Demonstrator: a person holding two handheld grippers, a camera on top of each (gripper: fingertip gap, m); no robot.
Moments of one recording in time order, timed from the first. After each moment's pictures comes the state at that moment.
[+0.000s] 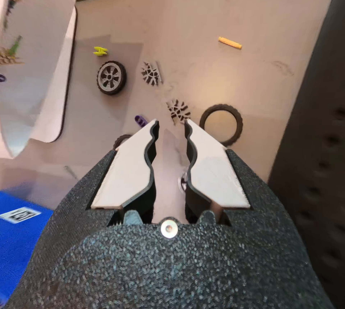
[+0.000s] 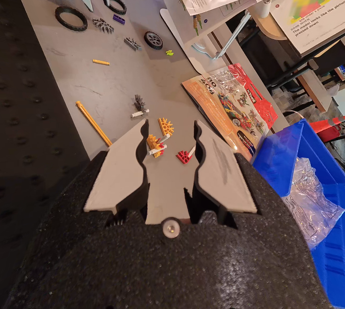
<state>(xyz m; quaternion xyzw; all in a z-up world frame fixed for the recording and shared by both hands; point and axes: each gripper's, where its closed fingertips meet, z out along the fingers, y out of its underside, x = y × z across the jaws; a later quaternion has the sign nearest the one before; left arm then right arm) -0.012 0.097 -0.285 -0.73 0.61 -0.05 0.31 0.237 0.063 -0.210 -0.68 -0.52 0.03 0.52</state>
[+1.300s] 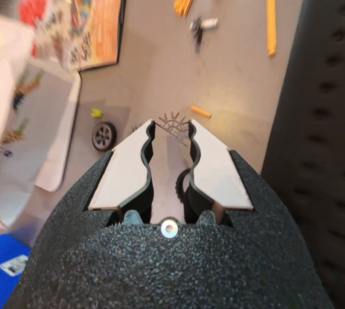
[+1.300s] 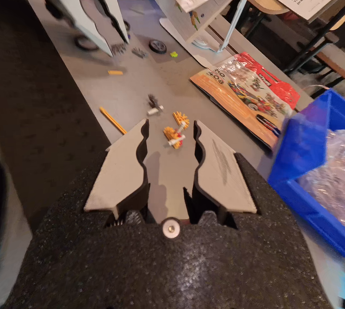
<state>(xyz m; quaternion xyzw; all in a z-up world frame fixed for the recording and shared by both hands) 0.063 0.082 -0.274 -0.68 0.62 -0.06 0.38 0.251 0.039 -0.216 -0.71 -0.45 0.10 0.53</state>
